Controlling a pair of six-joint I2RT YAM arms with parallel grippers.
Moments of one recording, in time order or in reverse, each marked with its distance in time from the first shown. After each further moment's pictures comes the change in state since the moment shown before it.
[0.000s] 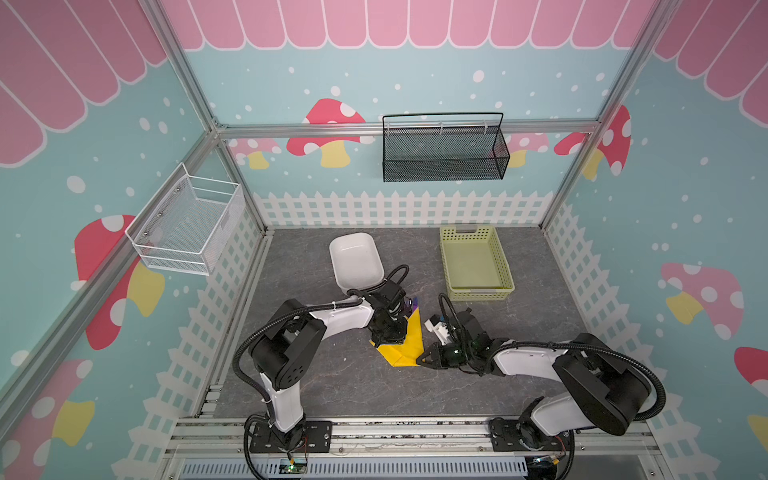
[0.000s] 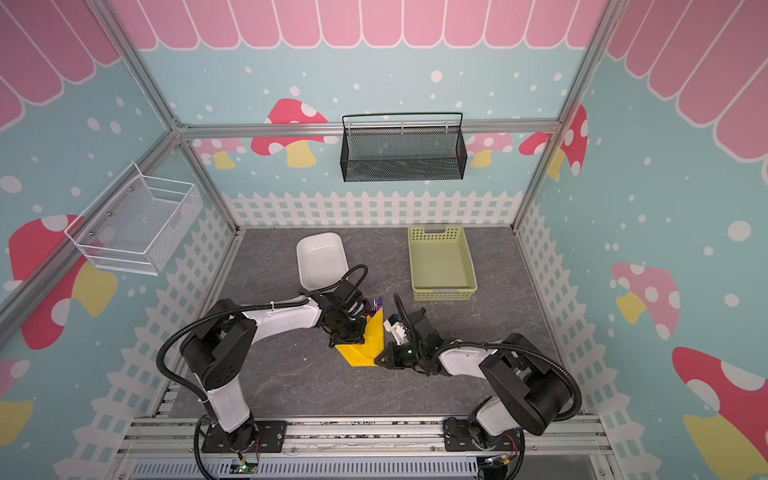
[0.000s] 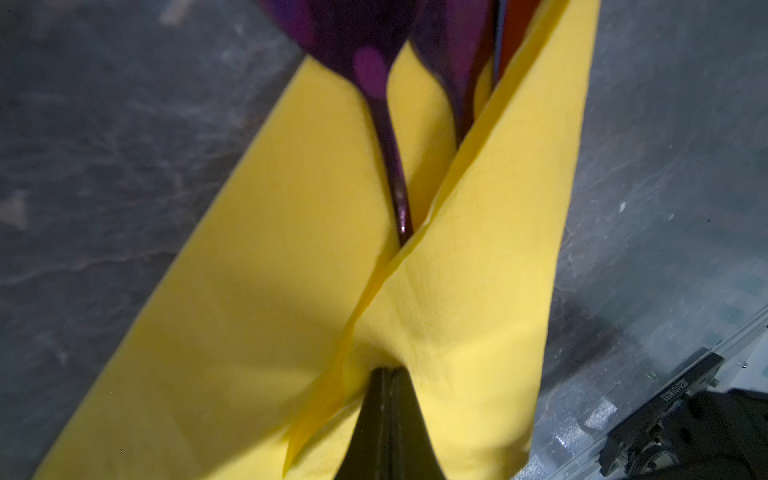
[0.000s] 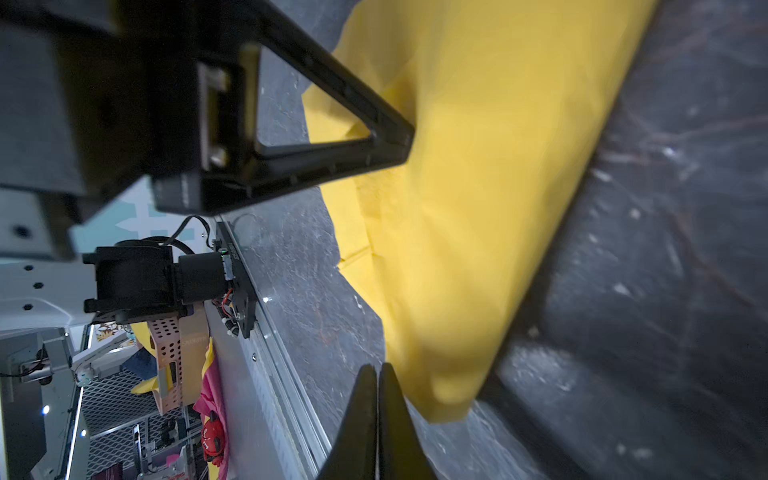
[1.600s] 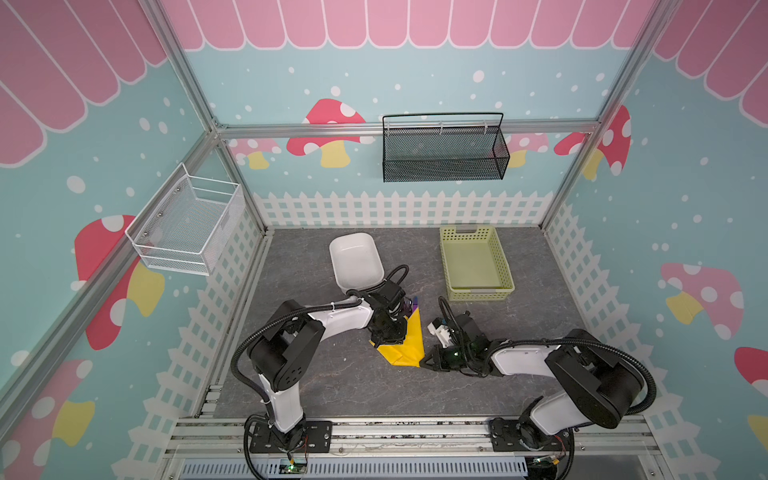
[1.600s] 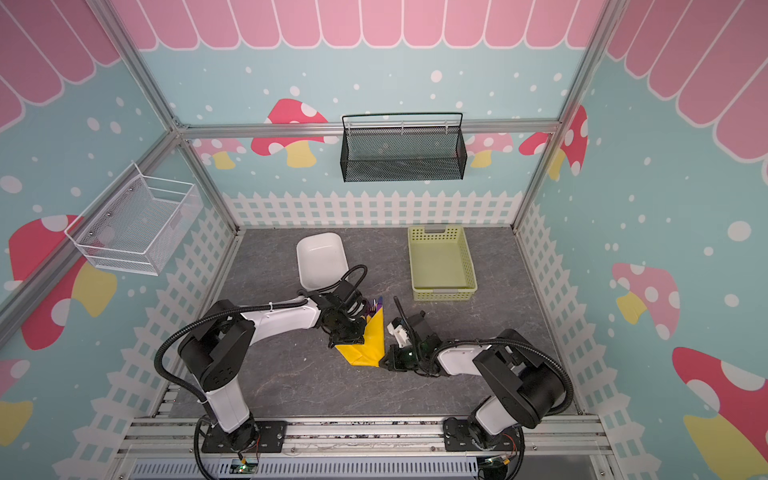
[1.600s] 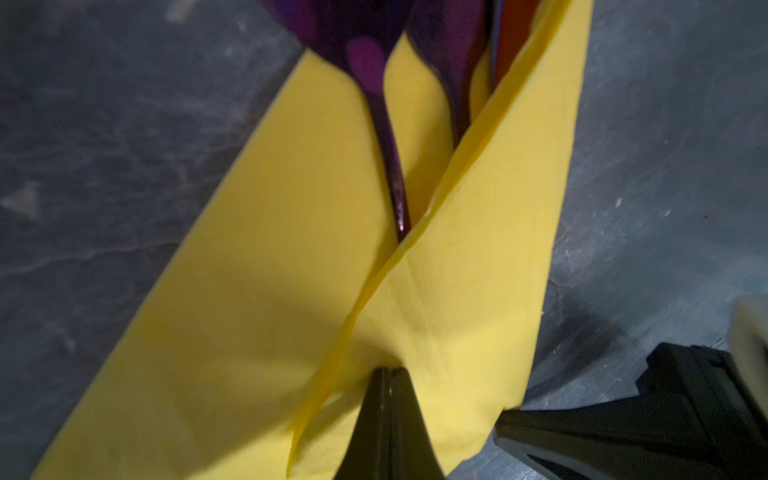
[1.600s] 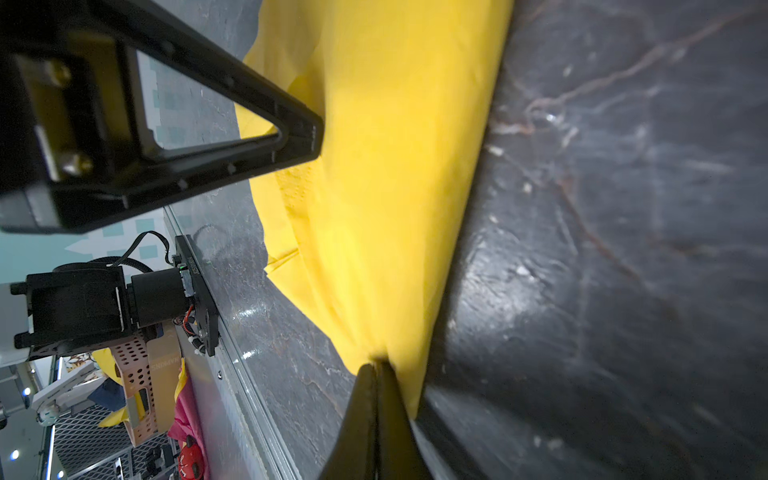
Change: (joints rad) left arm -0.001 -0.023 -0.005 -0.003 -0.001 0.002; right arm -0.002 0.048 0.006 -0.012 0.063 -0.008
